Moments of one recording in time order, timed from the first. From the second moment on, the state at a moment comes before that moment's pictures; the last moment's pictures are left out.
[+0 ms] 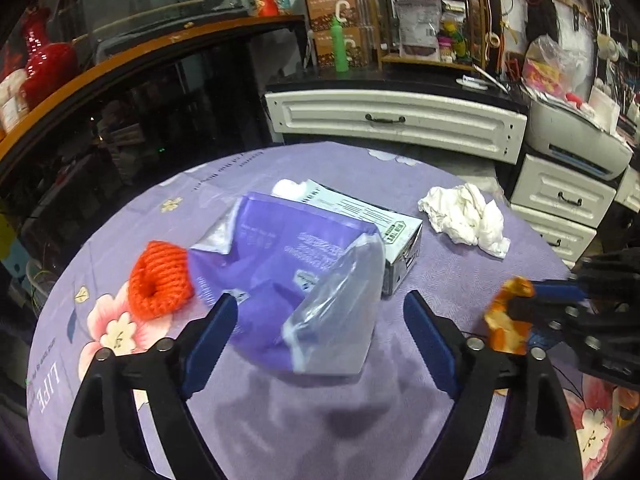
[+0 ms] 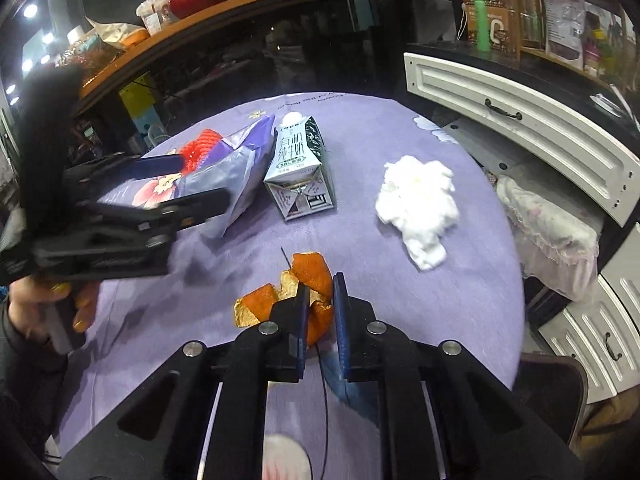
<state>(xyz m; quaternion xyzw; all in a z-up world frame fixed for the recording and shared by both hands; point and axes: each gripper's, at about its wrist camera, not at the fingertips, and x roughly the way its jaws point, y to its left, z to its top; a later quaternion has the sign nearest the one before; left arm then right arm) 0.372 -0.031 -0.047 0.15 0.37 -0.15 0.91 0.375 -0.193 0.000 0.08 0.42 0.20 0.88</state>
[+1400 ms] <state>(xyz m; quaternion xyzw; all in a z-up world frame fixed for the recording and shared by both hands) 0.177 -0.097 -0.002 0.03 0.28 -0.25 0.93 0.164 -0.307 0.019 0.11 0.35 0.12 0.92</state>
